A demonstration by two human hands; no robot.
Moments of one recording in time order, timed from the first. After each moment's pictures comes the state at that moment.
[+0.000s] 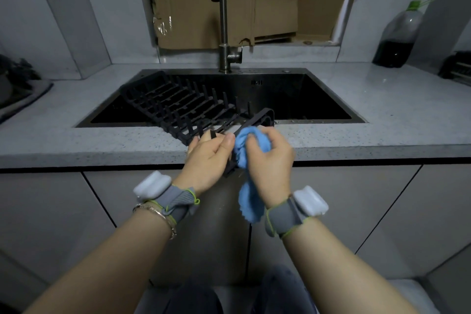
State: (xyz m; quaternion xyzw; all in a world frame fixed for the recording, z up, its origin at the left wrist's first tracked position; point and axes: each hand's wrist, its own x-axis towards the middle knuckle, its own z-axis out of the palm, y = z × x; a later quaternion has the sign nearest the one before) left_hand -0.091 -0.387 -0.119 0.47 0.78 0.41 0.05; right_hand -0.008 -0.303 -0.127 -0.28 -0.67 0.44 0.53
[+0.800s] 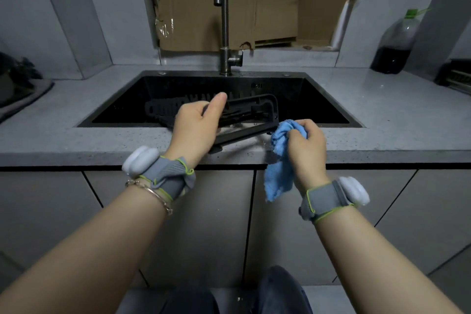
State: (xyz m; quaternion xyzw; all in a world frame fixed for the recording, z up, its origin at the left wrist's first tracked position) left_hand -0.103 -0.381 -0.068 0.37 0.69 0.62 -0.02; right_hand 0.022 -0.259 -0.105 -0.36 -0.64 0.48 0.48
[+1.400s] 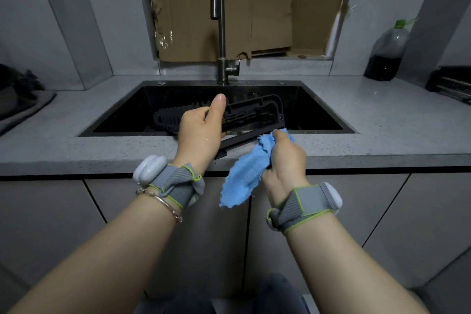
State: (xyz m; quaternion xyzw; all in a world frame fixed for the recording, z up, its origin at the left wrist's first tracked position) left_hand -0.076 -0.378 -0.056 0.32 0.65 0.68 -0.01; right_hand 0.008 -0.299 -0.083 -0.34 -0.30 0.77 0.44
